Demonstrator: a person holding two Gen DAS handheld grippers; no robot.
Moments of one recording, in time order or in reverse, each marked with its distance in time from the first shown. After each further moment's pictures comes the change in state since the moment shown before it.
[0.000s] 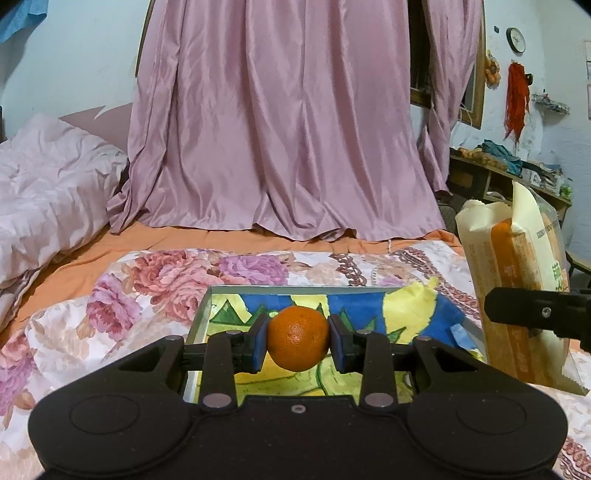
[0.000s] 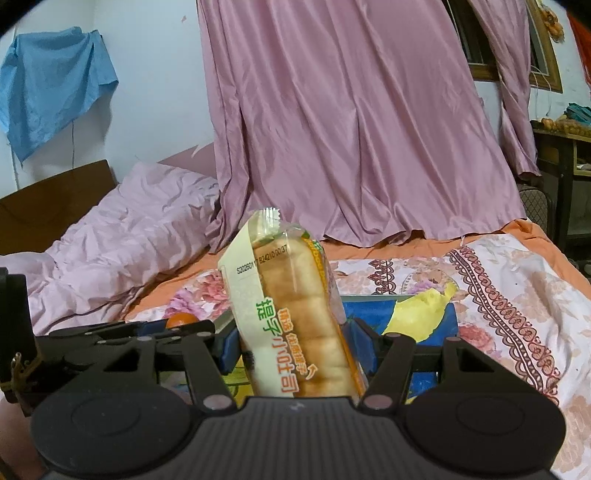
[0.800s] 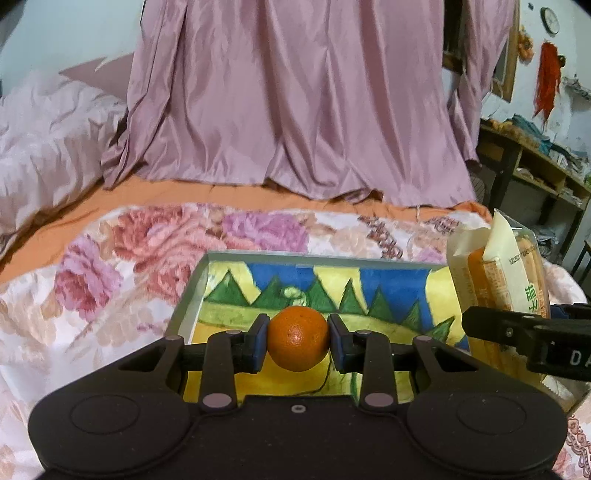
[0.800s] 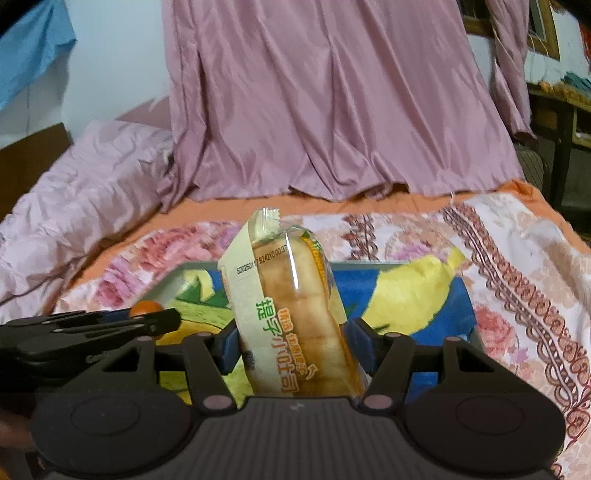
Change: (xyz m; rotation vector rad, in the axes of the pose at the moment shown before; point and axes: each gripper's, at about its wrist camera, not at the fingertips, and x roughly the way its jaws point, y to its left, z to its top) left arm 0.101 0.023 -0.008 -0.058 0.145 0.026; right arm 0.118 -0.030 -0.009 0.020 0.159 -0.105
